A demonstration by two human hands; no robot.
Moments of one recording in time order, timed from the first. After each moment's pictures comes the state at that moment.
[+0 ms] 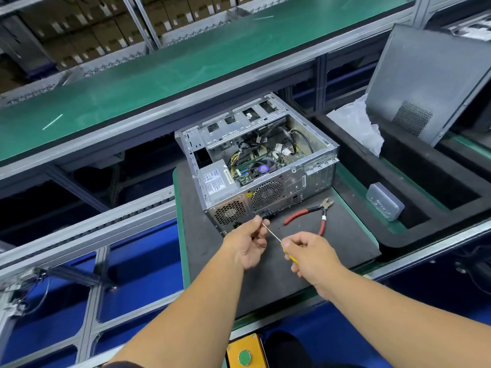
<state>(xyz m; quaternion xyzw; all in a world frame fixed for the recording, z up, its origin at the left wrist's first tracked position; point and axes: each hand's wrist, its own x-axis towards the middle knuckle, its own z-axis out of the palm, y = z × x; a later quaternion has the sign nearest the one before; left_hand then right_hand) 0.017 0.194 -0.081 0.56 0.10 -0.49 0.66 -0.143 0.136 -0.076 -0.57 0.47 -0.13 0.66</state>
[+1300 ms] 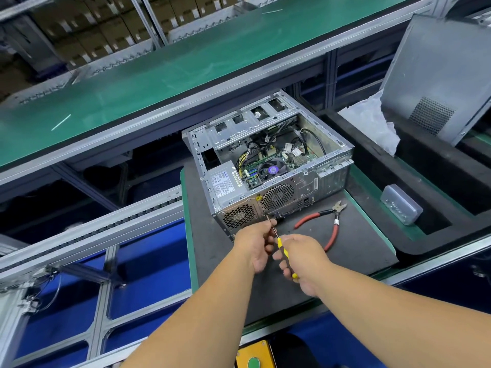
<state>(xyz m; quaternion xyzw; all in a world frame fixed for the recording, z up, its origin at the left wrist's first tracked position) 0.025 0.180 -0.094 0.64 0.07 -0.45 0.62 -0.089 0.143 -0.080 -0.40 0.50 -0.08 0.76</state>
